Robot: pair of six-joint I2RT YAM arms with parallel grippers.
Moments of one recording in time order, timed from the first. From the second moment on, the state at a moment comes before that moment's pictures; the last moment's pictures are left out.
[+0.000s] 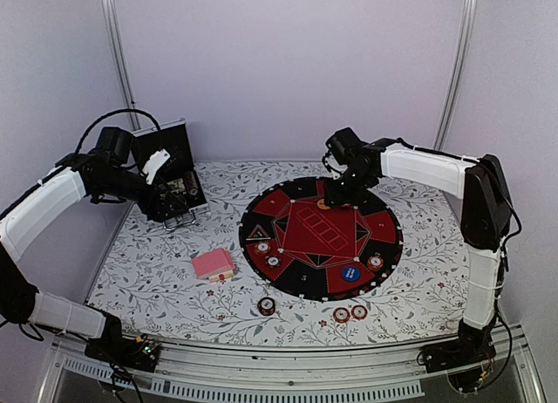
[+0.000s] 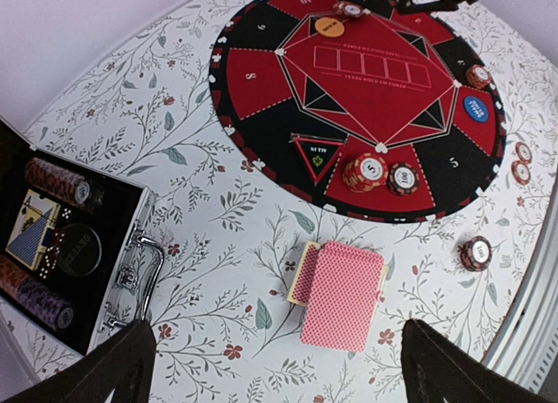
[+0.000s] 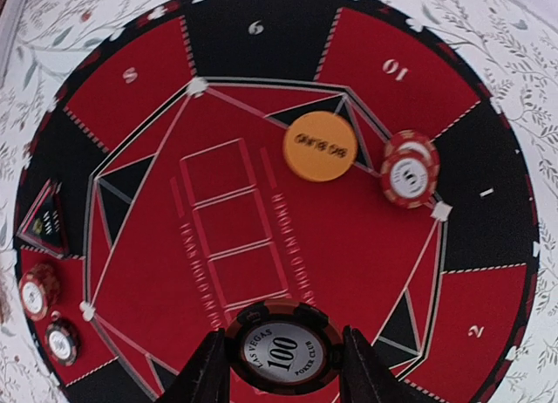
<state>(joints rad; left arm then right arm) -0.20 1.26 1.14 -0.77 0.46 0.46 0.65 2.02 1.70 -0.73 0.10 0.25</state>
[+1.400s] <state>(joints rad) -0.20 1.29 1.14 -0.76 0.46 0.46 0.35 2.33 1.87 -0.64 0.06 0.22</state>
